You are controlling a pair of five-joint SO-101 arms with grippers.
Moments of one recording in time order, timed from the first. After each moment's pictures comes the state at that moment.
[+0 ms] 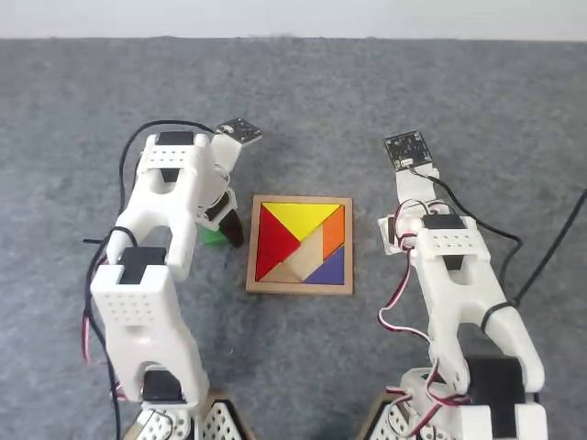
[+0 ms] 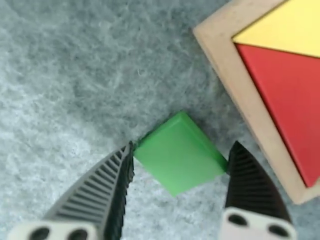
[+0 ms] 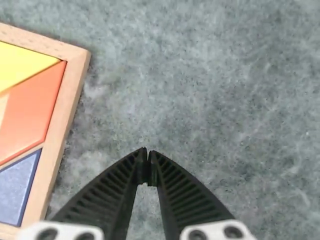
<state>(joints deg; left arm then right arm) -5.7 29.9 -0.4 78.5 -30.5 -6.2 -12.9 47.6 38.2 12.2</state>
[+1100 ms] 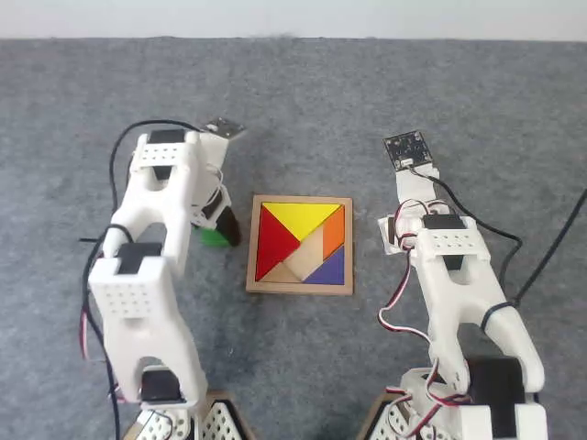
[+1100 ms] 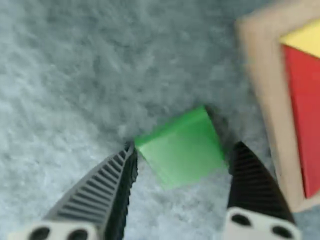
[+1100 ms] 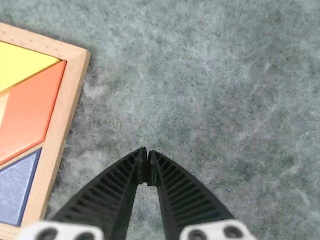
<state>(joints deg) -8.5 34.9 -6.0 81.7 -23.3 -6.2 -12.9 47.6 38.2 12.2</state>
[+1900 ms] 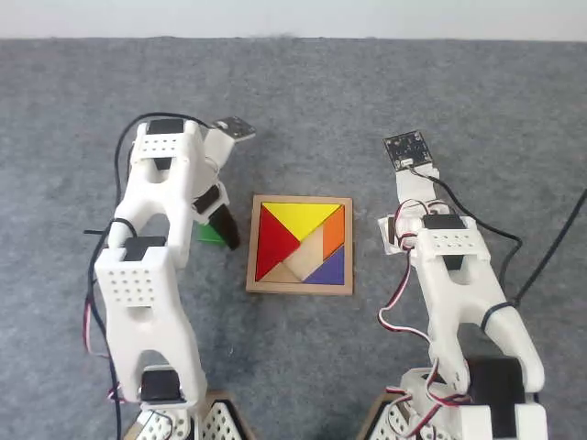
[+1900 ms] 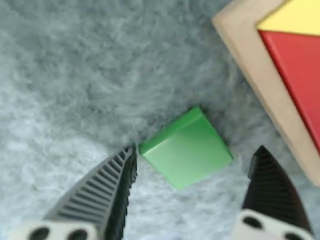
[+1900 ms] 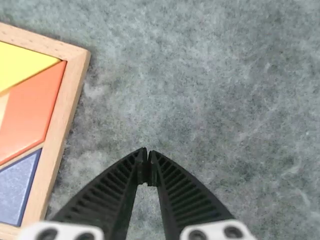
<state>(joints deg) -8.5 39.3 -15.2 87.2 -38.2 -6.2 -12.9 47.6 38.2 12.2</state>
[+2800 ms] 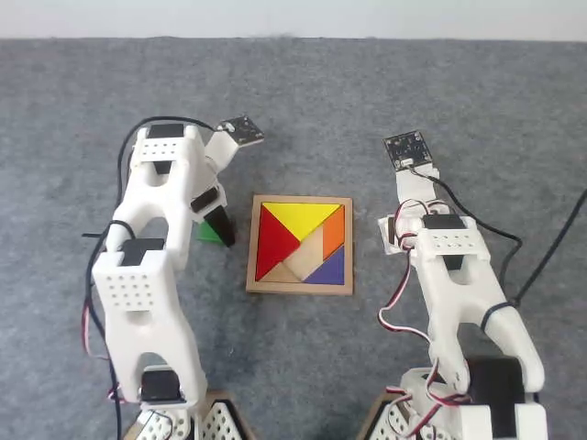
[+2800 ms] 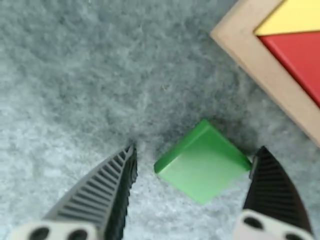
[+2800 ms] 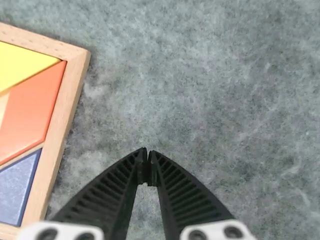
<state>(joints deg) -8.5 37.6 -10.4 77.9 -47.4 -6.2 -12.9 47.6 38.2 12.2</state>
